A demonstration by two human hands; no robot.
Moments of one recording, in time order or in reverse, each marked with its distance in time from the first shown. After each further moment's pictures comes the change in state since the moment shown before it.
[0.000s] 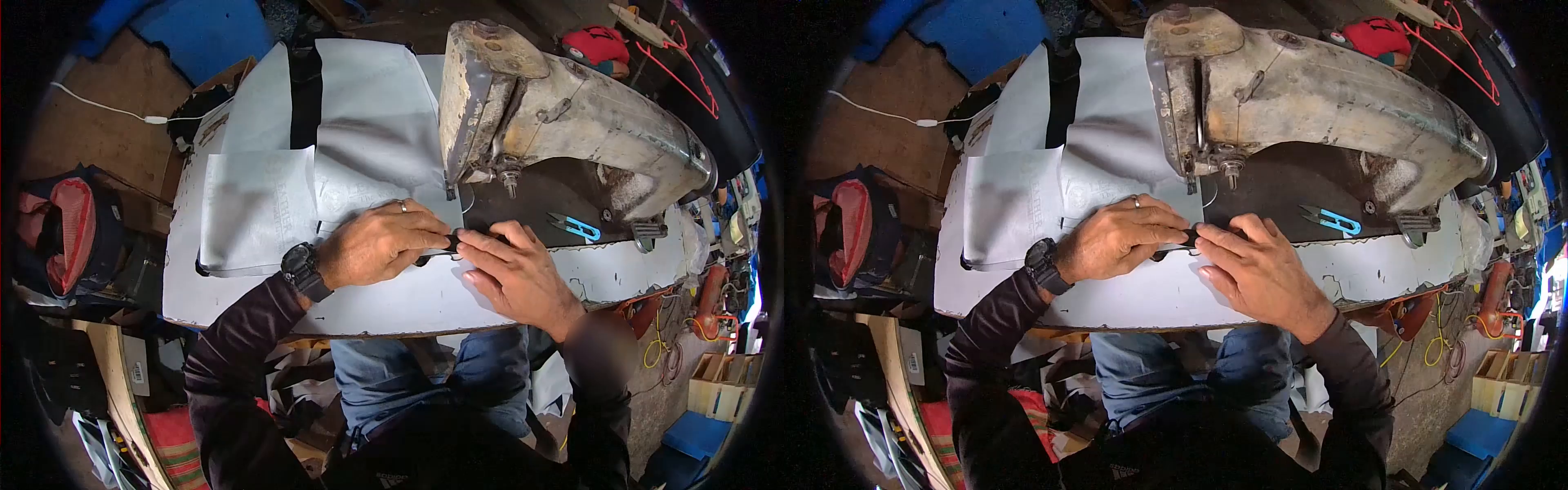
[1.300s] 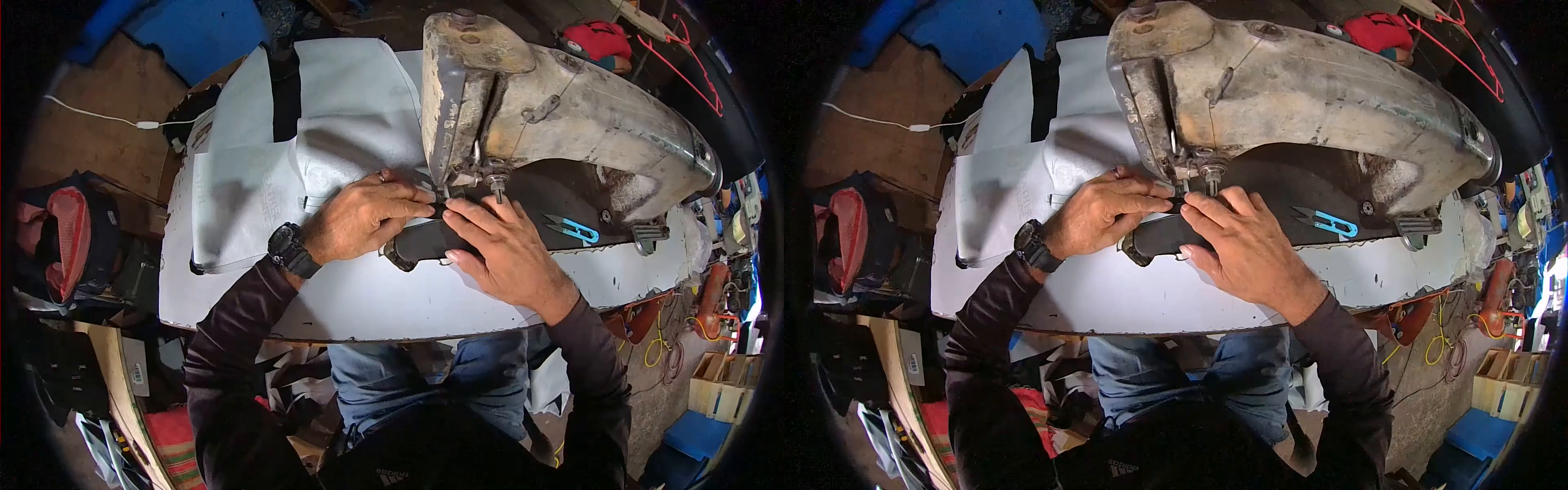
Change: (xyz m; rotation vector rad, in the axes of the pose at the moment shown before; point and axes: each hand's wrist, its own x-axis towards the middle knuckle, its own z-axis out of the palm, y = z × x) left_hand 0.014 -0.032 -0.009 0.073 0.015 -0.080; right_hand 0.022 0.022 0.008 -0.024 -0.011 0.051
